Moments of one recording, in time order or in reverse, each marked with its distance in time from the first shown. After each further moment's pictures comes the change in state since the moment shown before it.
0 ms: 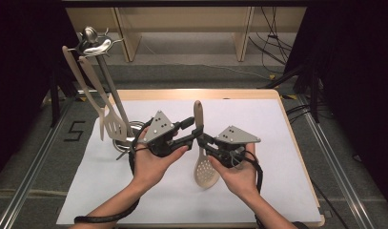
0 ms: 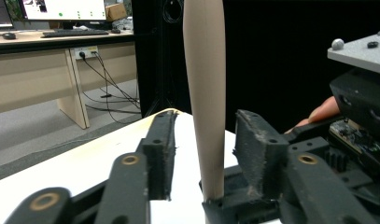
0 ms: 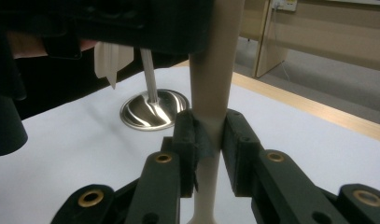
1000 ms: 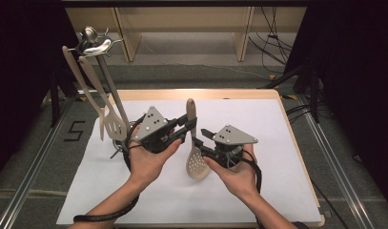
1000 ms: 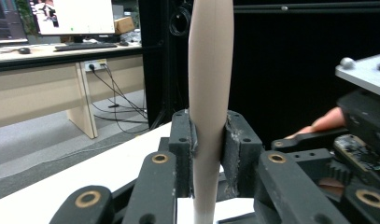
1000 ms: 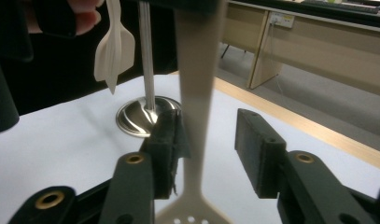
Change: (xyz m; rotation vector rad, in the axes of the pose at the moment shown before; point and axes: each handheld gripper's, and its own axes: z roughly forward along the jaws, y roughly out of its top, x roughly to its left) left arm 0.009 0.014 -0.015 -0.046 0.032 0.003; right arm 0.006 0.007 -0.001 -0.025 -0.018 -0.065
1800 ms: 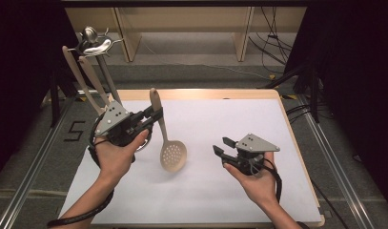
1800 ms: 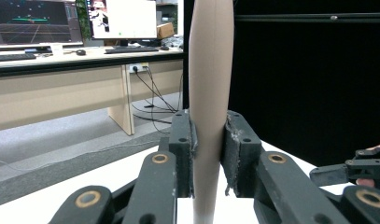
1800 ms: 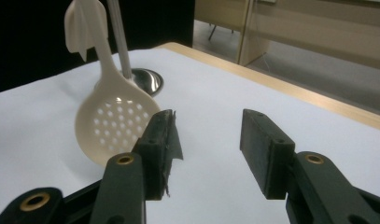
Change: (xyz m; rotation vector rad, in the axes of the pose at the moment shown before) left arm 0.048 0.008 -0.046 -0.033 0.141 0.012; right arm -0.031 -0.041 -0.031 0.075 -0.049 0.081
